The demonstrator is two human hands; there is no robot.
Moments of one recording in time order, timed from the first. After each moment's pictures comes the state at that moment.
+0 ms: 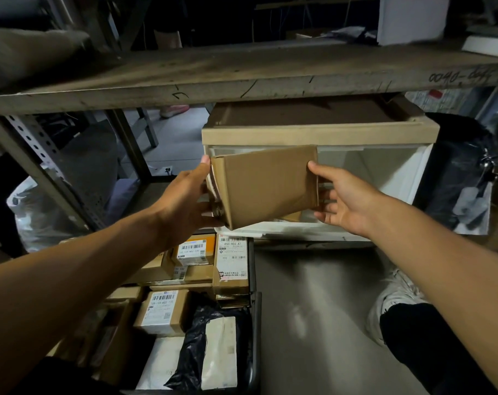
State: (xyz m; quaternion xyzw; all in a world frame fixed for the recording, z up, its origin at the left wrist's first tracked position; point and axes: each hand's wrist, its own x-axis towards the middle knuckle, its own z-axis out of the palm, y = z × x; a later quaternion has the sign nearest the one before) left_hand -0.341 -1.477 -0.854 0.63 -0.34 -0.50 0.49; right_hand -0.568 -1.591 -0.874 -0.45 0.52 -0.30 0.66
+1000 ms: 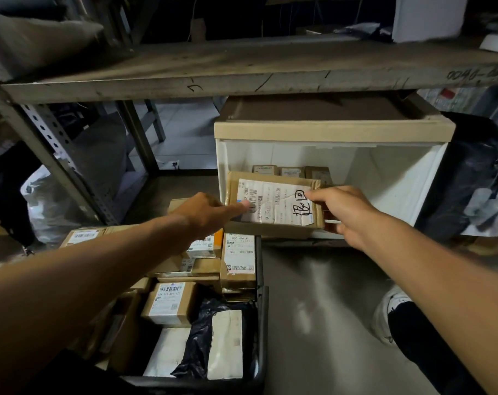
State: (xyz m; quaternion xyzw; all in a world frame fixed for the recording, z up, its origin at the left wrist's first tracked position) left_hand -0.340 -1.467 -0.878 0.78 -0.43 -0.38 0.26; right_hand -0.551 -1.569 -0.892 -0.51 0.55 -0.30 0.60
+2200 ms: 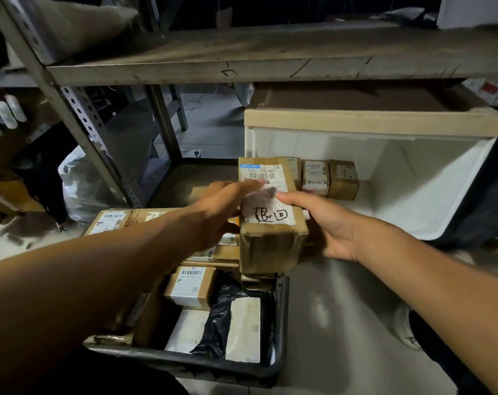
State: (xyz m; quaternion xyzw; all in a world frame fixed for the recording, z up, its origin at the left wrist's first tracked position) left_hand -0.332 -1.447 -0.882 0.68 -0.32 -0.50 0.44; right_hand -0.505 -1.531 -0.908 -0.49 0.40 -0.08 0.77
